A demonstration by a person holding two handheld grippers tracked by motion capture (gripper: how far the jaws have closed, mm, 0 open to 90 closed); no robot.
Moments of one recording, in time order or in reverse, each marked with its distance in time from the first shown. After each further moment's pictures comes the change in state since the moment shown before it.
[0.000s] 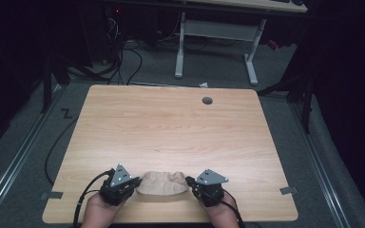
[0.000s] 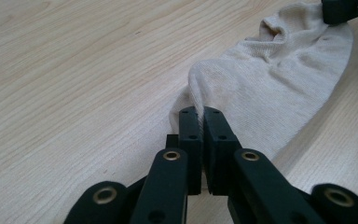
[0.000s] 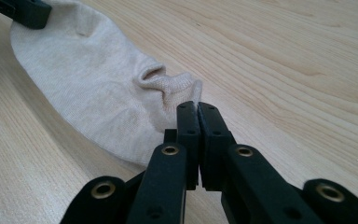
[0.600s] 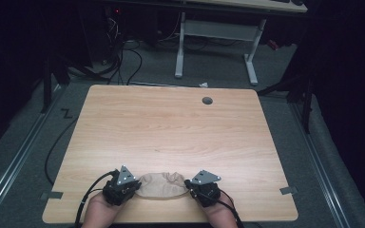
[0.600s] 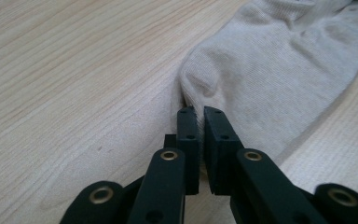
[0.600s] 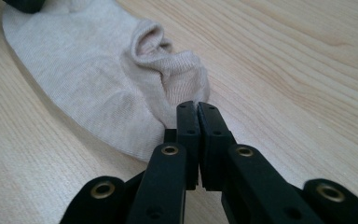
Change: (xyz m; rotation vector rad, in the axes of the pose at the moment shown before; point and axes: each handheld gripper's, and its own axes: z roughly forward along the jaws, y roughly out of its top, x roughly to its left) left arm 0.005 -0.008 0.019 0.110 0.014 0.001; right arm 0.002 -0.006 0.016 0.109 0.000 -0.027
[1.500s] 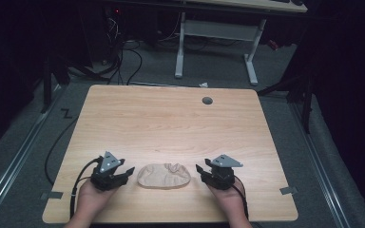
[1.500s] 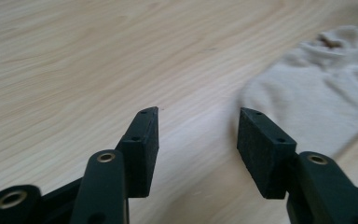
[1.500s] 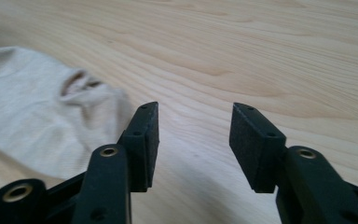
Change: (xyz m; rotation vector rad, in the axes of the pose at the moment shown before) left arm 0.056 0.004 -0.022 -0.186 0.129 -0.083; right arm -0.066 -0.001 -0.008 -0.149 -0.100 0.201
